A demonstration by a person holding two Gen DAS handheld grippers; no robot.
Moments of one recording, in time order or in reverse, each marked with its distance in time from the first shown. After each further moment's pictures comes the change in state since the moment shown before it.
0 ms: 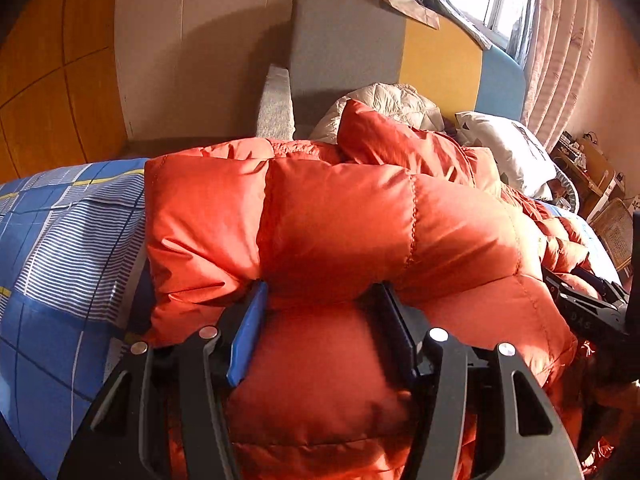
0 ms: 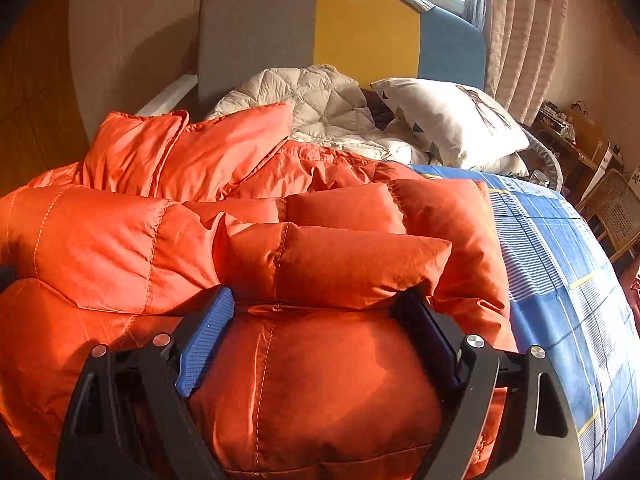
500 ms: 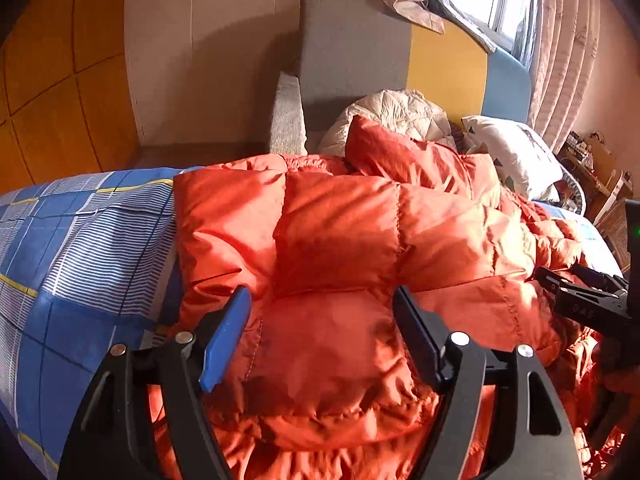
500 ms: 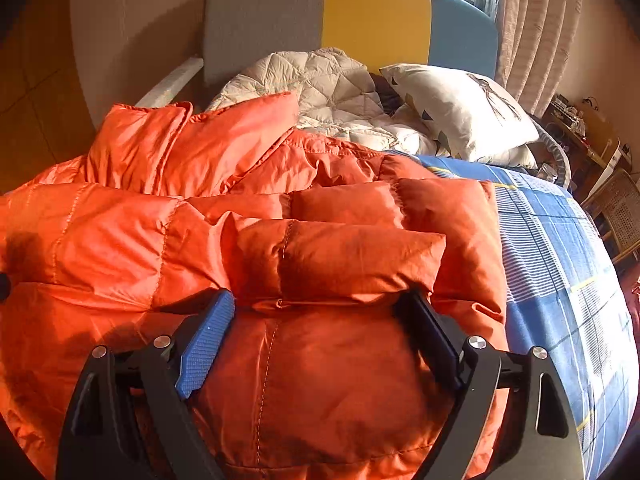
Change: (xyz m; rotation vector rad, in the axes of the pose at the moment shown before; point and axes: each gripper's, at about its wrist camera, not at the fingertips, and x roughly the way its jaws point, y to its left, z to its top) left arm -0.033 -0.003 0.002 0.005 -0.023 0.050; right arm -0.010 -0.001 0.013 -0.018 0.065 0.032
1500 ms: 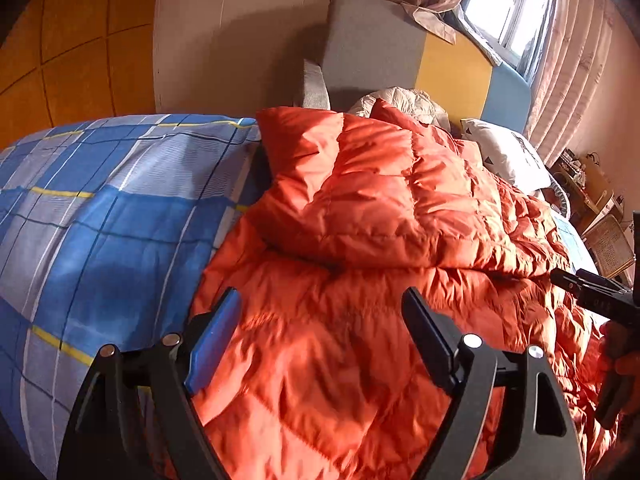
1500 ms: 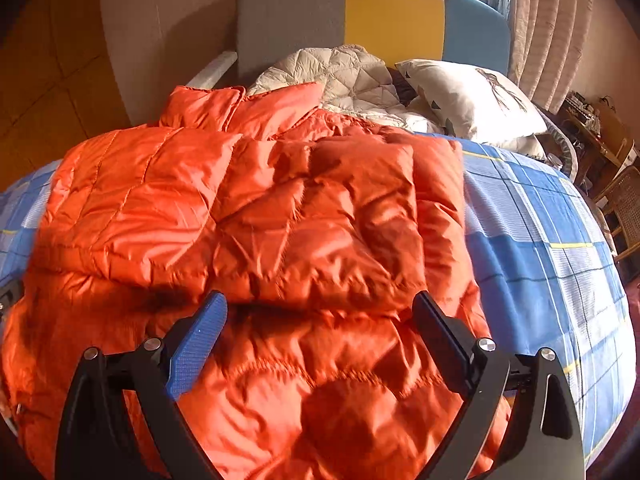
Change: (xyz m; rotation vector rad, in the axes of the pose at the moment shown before) left arm -0.081 0.044 -0.078 -0.094 0.032 -0.030; right arm -0.077 -0.019 -0.059 -0.034 0.045 0.084
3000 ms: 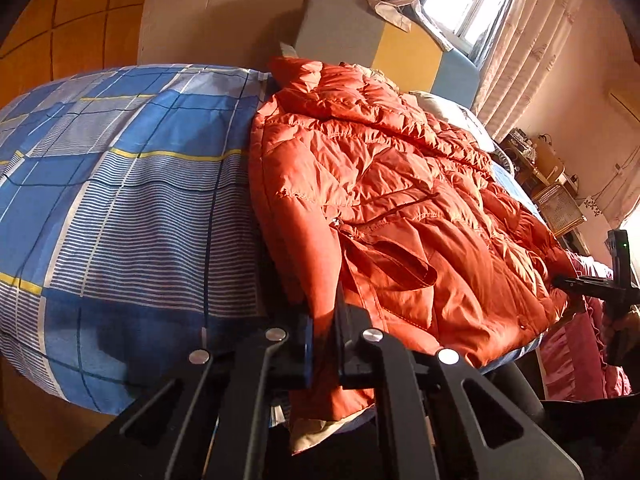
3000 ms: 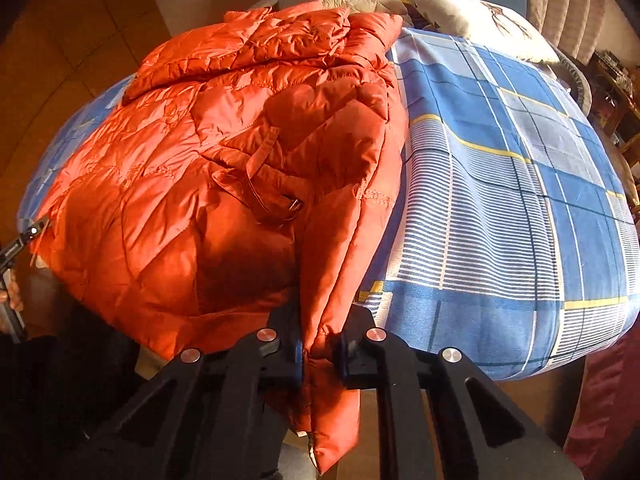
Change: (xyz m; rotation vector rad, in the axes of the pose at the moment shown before) left arm -0.139 0.049 -0.152 0.026 0.041 -0.182; right arm -0.125 -0.100 -0.185 -0.072 0.197 0.215
